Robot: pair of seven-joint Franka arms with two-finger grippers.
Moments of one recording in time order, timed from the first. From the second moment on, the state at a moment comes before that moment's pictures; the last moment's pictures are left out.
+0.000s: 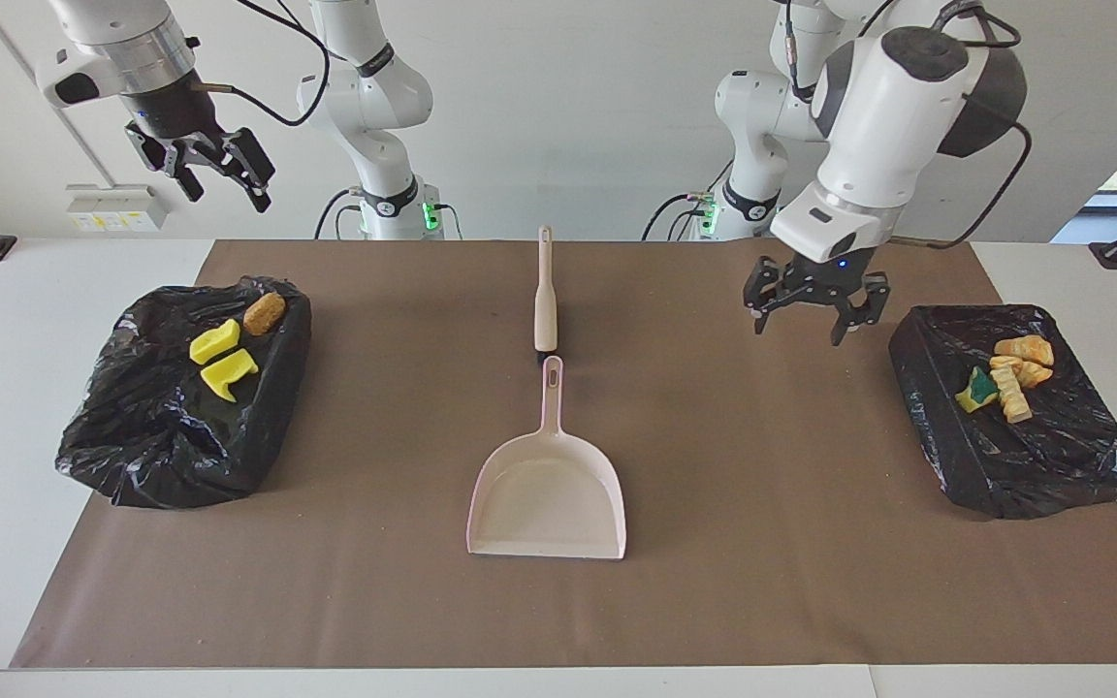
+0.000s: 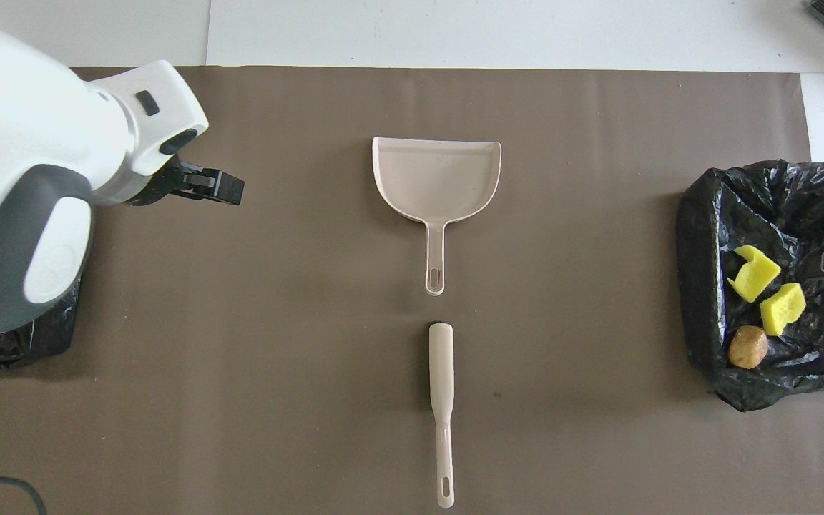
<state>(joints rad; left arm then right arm) -0.36 0.08 0.11 -1.54 0.00 1.76 0.04 0.07 -0.13 -0.14 -1.58 0.02 1.45 0.20</state>
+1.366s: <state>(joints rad) -0.12 -0.06 0.10 -1.47 -0.01 1.49 0.28 0.07 -0.13 -0.14 -1.57 0.02 1.46 0.18</state>
